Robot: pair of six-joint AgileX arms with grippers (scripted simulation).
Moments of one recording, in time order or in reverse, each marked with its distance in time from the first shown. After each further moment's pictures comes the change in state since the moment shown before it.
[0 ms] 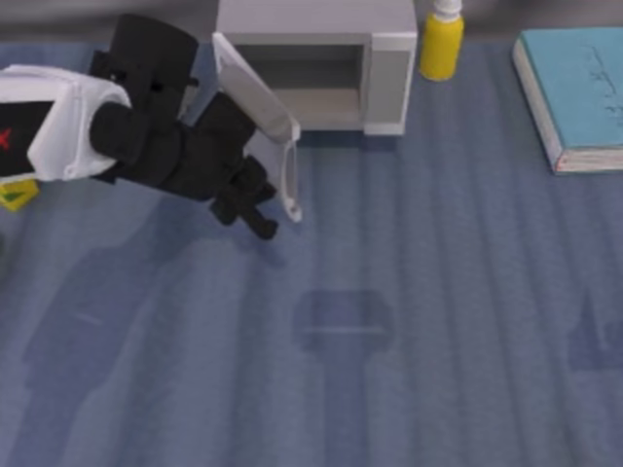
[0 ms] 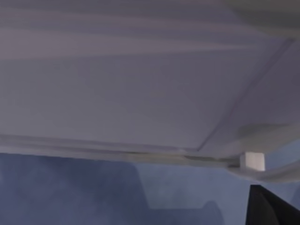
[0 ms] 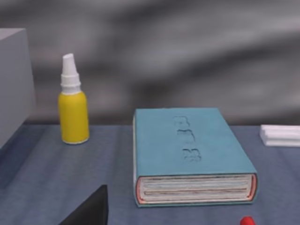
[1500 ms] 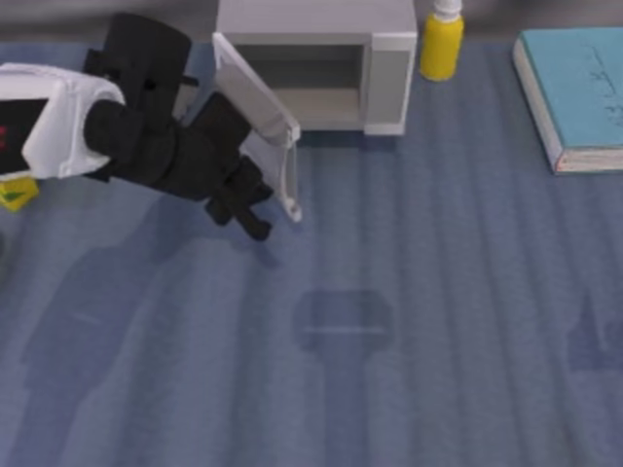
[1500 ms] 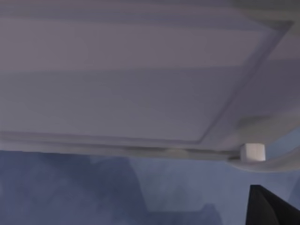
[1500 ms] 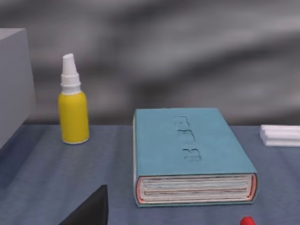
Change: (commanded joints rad) left arm 0.012 -0.001 0.001 -0.014 0.020 0.031; right arm 0.000 0.000 0.000 0.000 0.000 0.000
